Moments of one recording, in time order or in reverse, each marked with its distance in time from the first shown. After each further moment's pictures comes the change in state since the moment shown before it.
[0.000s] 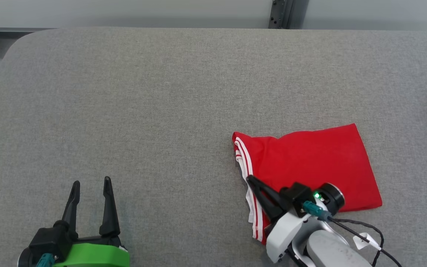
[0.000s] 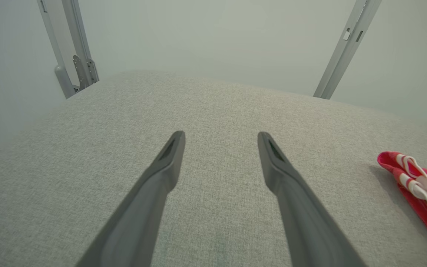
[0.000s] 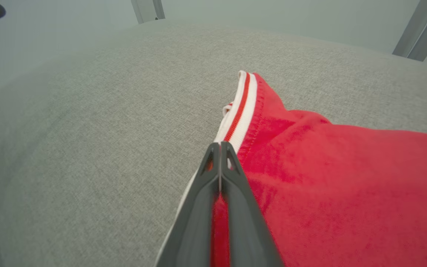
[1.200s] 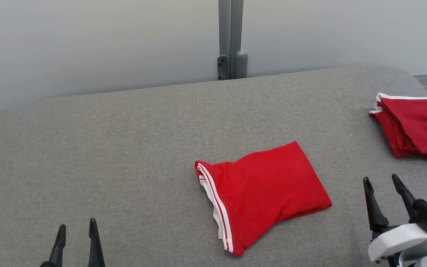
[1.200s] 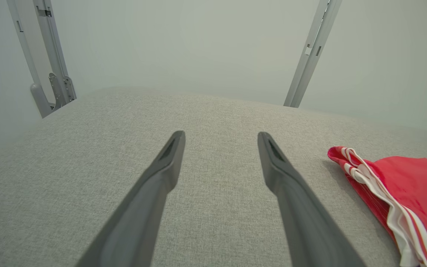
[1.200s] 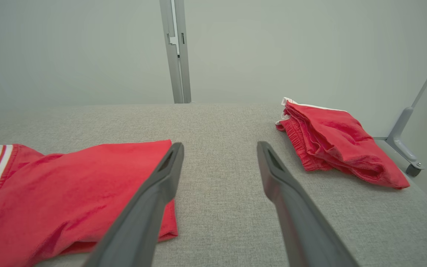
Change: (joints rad) left arm 0.171 0.000 0.074 -0.019 -0.001 -0.014 0.000; right arm 0.337 -0.104 -0.576 -0.253 0.010 0.000 -0.001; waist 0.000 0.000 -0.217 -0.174
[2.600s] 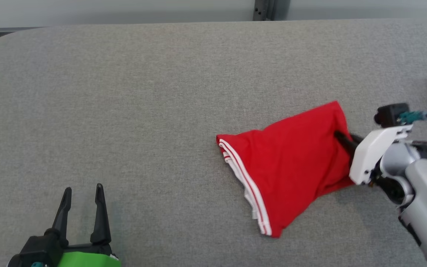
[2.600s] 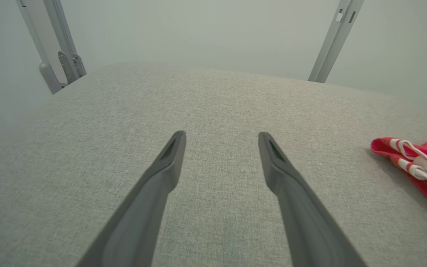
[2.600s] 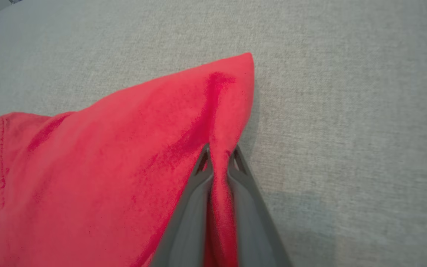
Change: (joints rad) left arm -0.133 0.000 -0.020 0.007 0.038 -0.039 0.000; right arm -0.498 -0.165 0.355 0.241 0.456 0.000 0.576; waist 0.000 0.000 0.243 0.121
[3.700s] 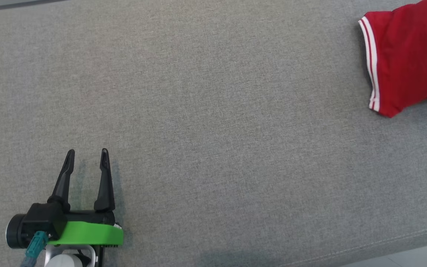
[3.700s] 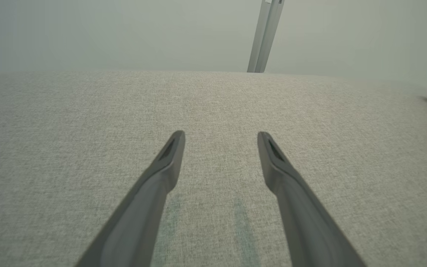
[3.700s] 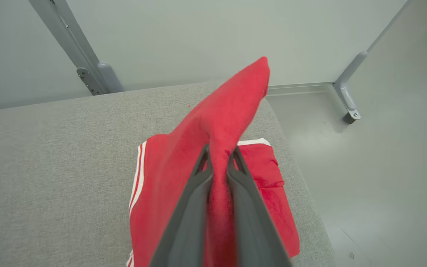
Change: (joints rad) left arm -0.141 -0.001 -0.012 -0.006 0.063 -0.028 0.000; right arm -0.282 -0.313 -0.352 -0.150 -0.032 -0.001 0.266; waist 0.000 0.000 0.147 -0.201
